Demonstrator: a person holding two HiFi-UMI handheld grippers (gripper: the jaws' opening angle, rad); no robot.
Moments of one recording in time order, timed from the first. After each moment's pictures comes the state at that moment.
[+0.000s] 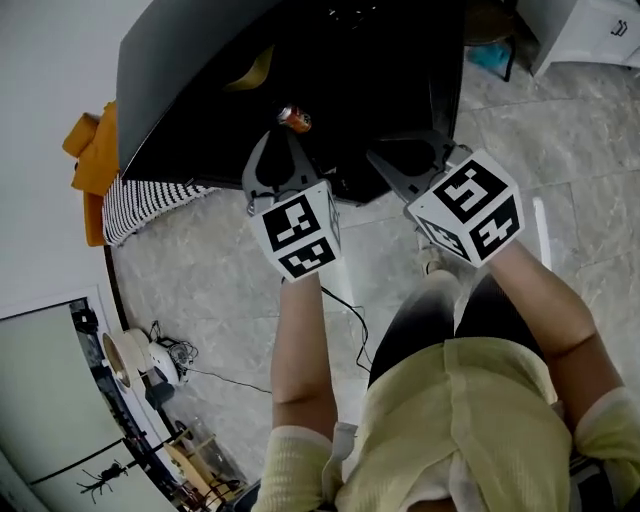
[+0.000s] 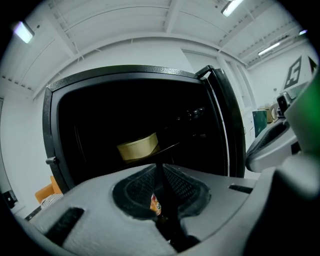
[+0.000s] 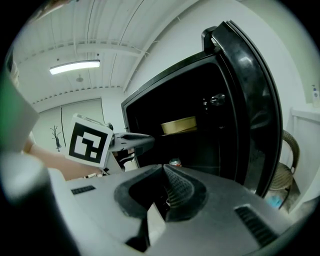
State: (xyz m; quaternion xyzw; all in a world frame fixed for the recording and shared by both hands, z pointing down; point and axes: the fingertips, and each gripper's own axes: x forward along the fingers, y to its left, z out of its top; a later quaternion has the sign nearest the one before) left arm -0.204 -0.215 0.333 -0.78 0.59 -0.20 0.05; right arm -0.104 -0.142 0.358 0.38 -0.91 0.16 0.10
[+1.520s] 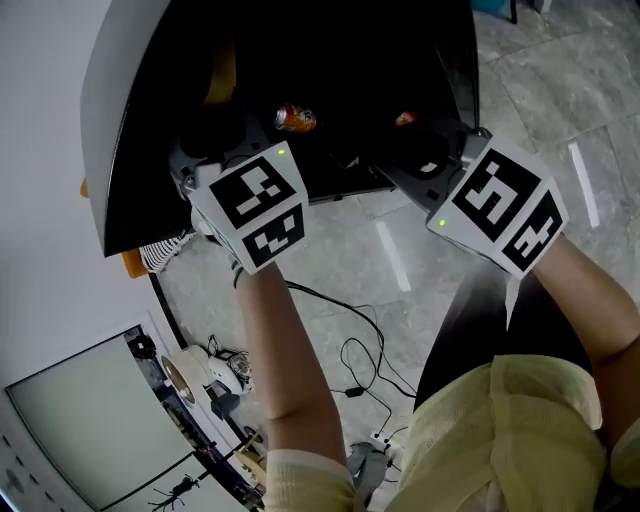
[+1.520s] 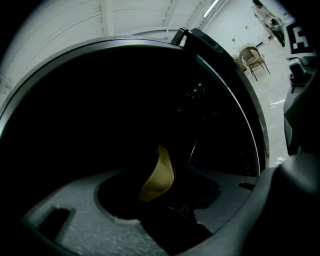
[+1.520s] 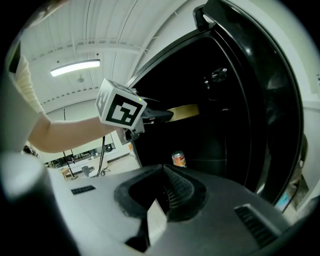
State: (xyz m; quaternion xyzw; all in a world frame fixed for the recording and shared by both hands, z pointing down) left arm -0.196 -0.287 0.288 -0.73 0.52 -0.36 0.26; right arm -0.125 -0.139 0.387 0.36 -0.91 0.17 0.09
